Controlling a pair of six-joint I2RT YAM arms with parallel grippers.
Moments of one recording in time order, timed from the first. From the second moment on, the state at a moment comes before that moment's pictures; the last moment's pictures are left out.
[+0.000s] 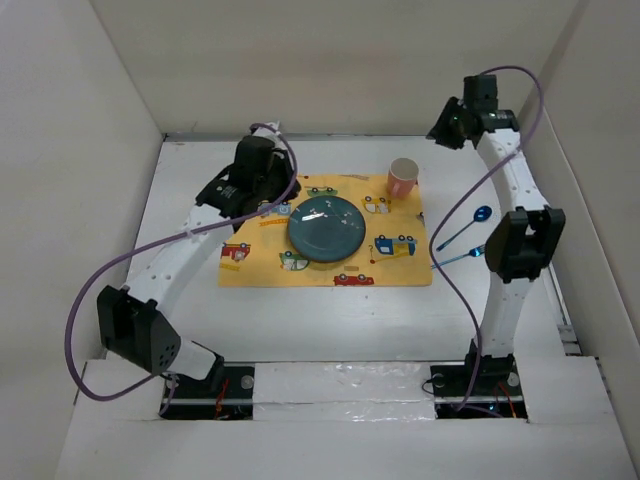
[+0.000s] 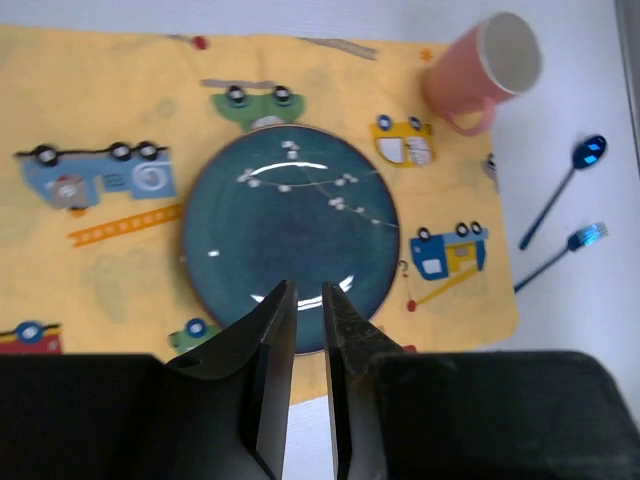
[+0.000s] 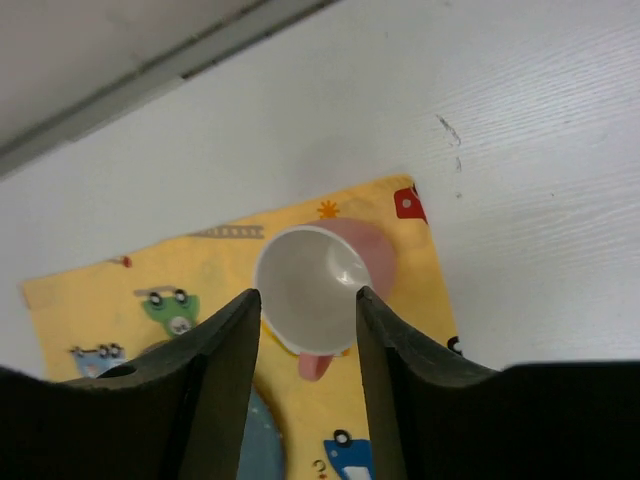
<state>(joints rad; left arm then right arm) -0.43 1.40 1.33 -0.51 -0.01 -0.49 0.07 2.13 2.17 -0.78 -0.04 0.52</state>
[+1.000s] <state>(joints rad) -1.09 2.43 2.18 -0.38 0.03 -0.13 -0.10 1.52 2.04 -0.29 -0.56 1.00</state>
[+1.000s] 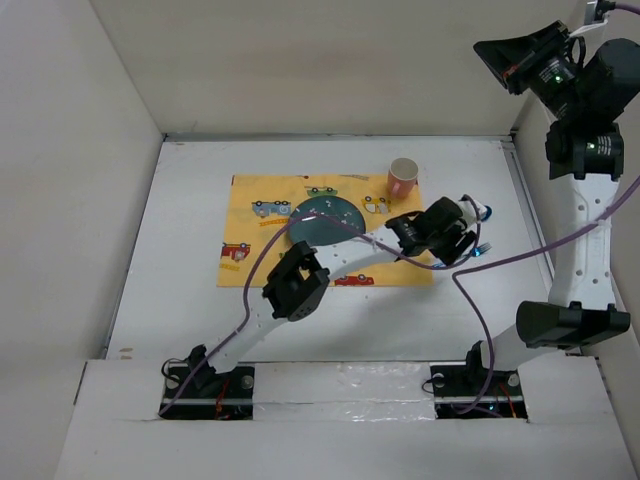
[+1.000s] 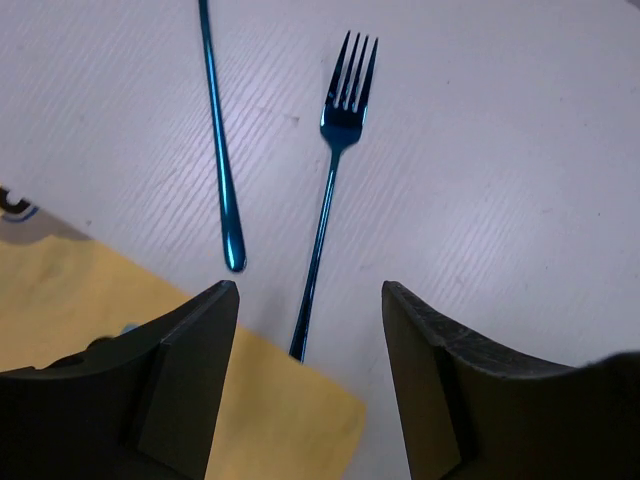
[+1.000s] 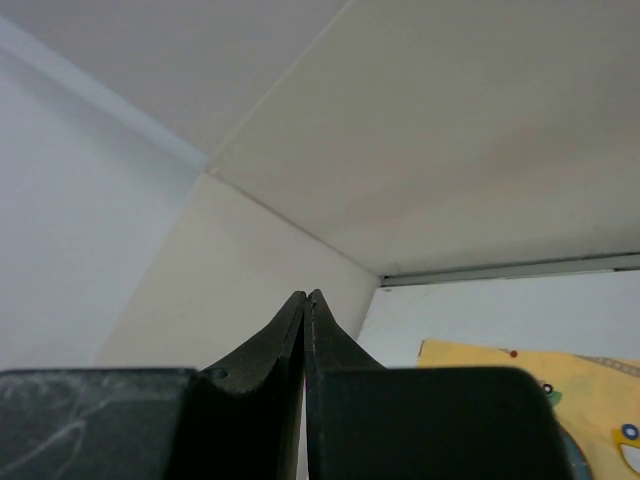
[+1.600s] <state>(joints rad) -1.14 2.69 2.37 -0.26 0.06 -0.13 -0.05 1.47 1.93 -0.28 -0.62 0.99</state>
